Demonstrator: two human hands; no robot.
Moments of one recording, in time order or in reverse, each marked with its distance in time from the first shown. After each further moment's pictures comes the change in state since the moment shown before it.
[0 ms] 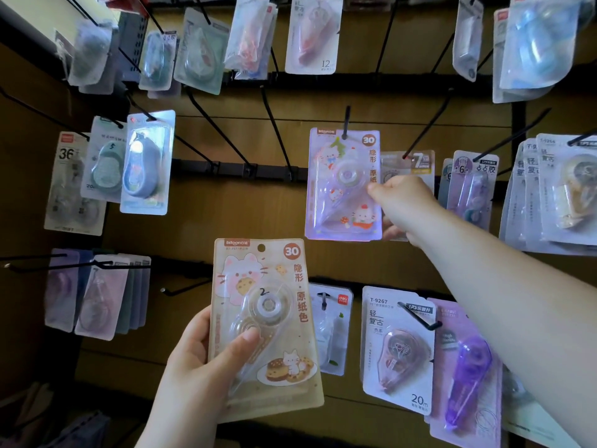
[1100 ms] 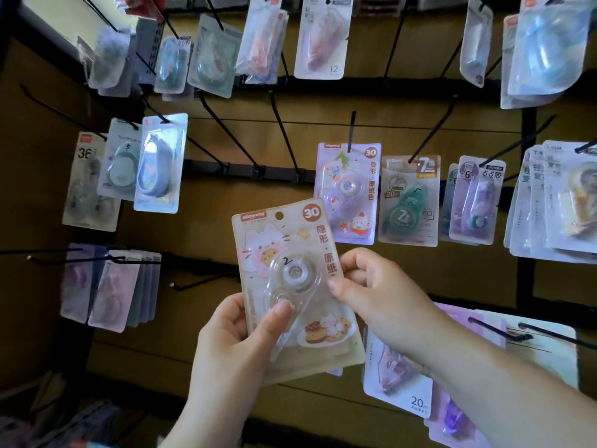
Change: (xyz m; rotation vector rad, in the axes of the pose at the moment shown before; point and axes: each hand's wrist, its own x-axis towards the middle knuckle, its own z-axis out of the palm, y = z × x) left_hand -0.004 -0.001 0.032 0.067 0.063 0.200; right_hand -0.103 0.021 0.016 0.171 -0.423 -0.219
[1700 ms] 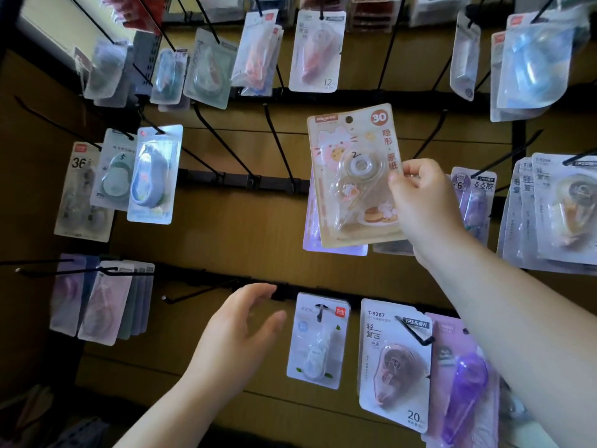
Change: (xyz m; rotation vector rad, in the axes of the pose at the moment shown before) left_hand 0.045 -0.022 -0.012 0.785 -0.110 0.347; right_hand 0.059 -0.030 -0.056 -0.050 0.607 -0.154
